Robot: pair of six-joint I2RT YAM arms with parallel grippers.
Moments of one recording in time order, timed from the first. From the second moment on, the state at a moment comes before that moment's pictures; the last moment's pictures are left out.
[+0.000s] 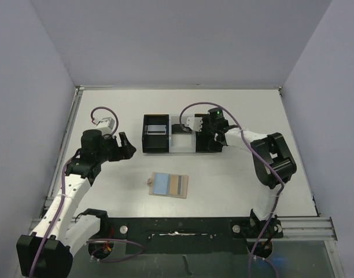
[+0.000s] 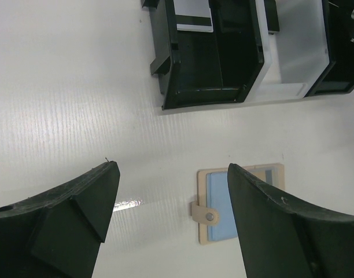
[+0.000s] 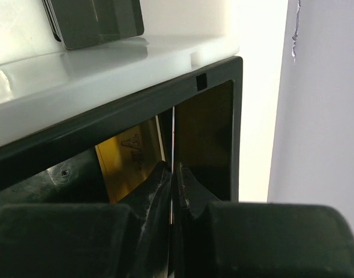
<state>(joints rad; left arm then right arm) -0.17 0.92 0.70 -0.38 0.22 -0.36 0.40 1.86 1.11 0.07 -0.04 -1.18</state>
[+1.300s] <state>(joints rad) -0.17 0.96 0.70 -0.38 0.26 -0.35 0.37 1.92 1.21 -0.17 -0.14 -1.11</state>
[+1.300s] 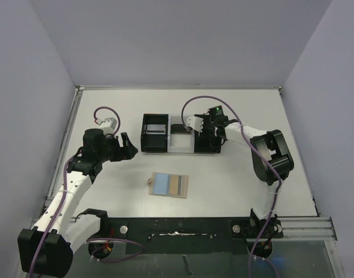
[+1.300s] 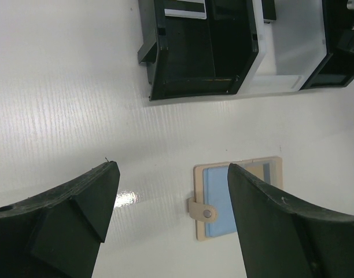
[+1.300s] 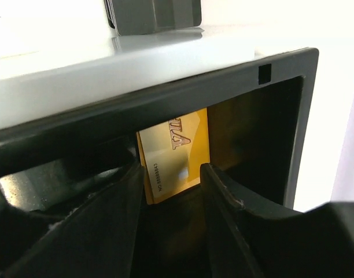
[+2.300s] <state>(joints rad) -0.17 1.02 0.70 -0.36 0.33 -0.35 0.35 1.28 1.02 0.05 -0.08 -0.01</state>
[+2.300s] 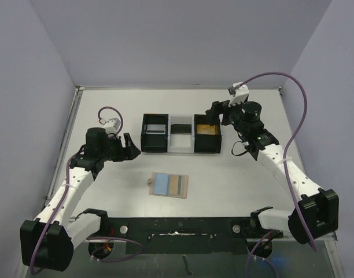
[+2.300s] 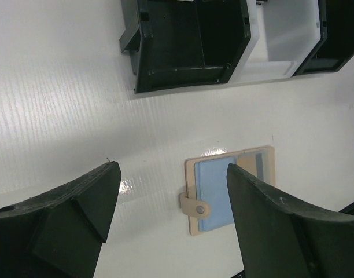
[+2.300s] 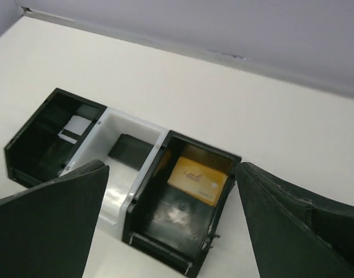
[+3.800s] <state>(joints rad) -0.67 1.34 0.66 -0.20 0.29 -0.73 0.75 1.34 0.51 0.15 -0.14 1.08</state>
